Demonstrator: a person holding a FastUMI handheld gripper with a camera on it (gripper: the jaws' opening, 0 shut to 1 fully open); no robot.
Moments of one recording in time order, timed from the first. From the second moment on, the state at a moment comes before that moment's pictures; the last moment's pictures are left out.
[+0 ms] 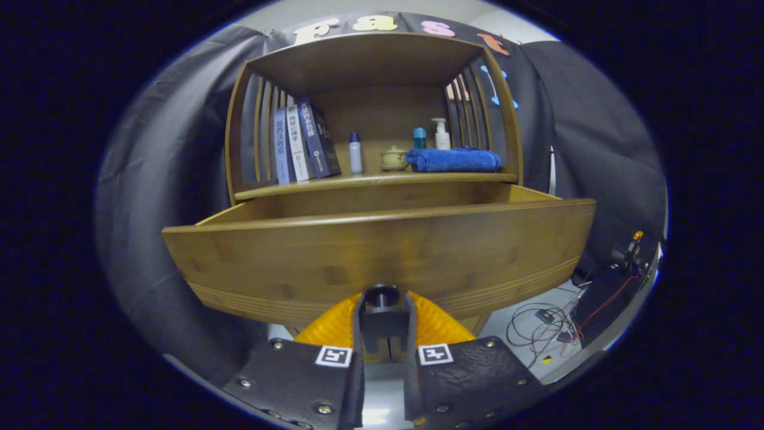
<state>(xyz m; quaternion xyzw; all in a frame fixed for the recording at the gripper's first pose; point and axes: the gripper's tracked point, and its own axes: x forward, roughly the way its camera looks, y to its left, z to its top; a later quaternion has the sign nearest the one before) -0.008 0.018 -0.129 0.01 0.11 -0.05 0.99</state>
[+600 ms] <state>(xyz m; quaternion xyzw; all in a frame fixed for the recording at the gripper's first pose) -0.036 0.031 -0.118 0.01 0.12 -0.01 0.99</state>
